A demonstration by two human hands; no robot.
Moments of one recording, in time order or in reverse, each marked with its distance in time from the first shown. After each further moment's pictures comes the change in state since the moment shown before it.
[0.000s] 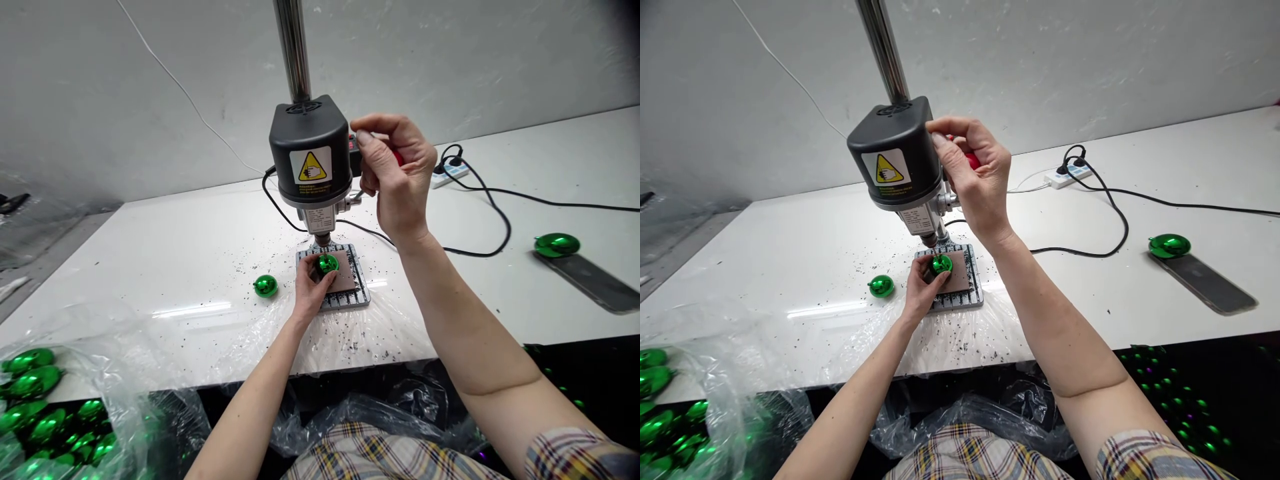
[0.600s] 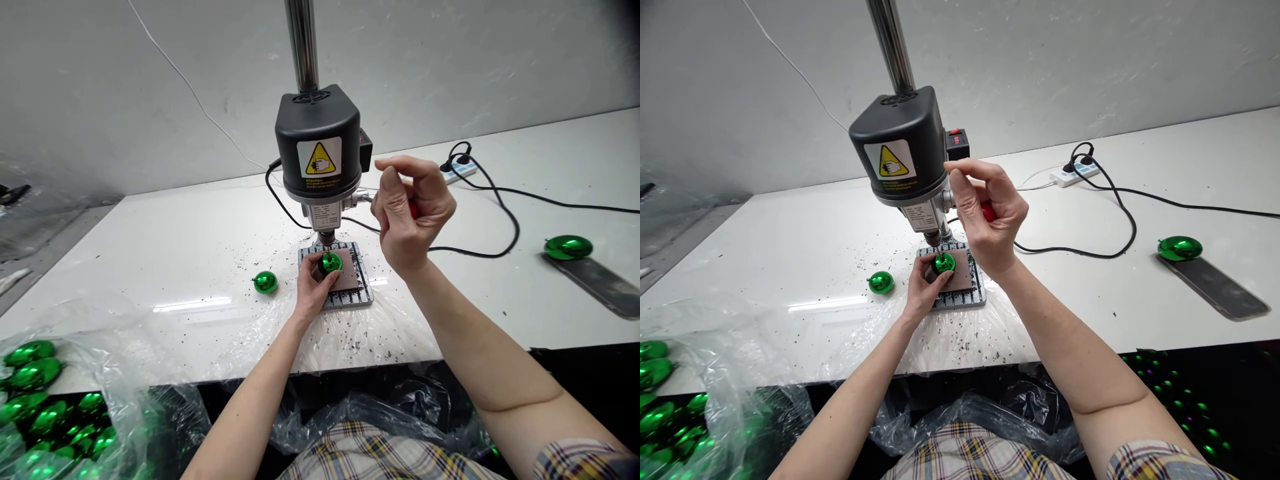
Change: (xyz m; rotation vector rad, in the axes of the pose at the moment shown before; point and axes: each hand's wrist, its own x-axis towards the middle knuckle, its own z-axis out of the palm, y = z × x) left_hand -0.001 -0.001 -0.001 0.030 -0.018 0.063; right_hand -0.049 -0.025 0.003 0.157 0.132 -0.061
